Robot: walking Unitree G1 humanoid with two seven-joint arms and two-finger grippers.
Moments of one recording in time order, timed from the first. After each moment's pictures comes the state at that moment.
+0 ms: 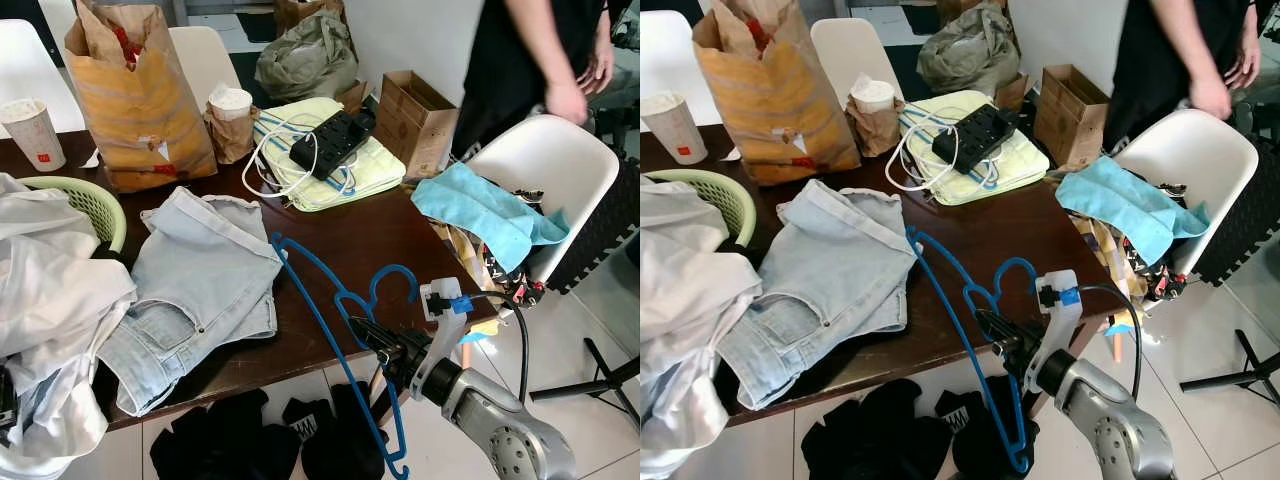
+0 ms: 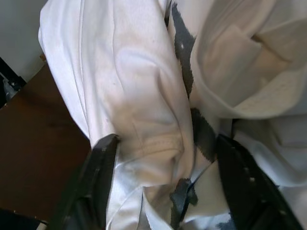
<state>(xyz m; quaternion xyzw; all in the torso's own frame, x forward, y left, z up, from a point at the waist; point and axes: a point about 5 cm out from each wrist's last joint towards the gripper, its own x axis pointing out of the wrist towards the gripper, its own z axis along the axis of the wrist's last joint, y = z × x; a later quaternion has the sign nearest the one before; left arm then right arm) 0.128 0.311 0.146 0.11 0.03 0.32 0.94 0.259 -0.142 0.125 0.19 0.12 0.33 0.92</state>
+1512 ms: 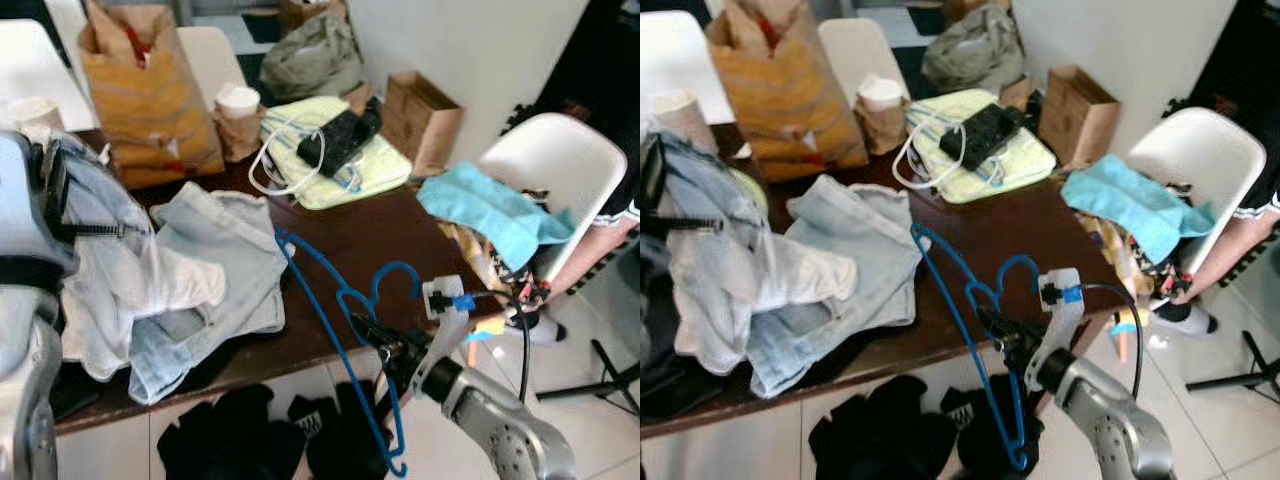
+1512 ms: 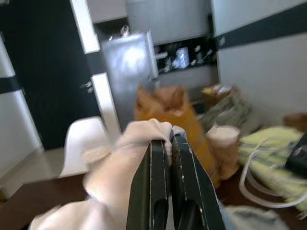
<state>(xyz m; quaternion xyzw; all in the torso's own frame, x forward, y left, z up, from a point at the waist) 0.220 0.220 0.320 0.11 -0.27 0.13 0.95 0.261 -0.138 0.127 0.20 0.11 0.33 0.92</state>
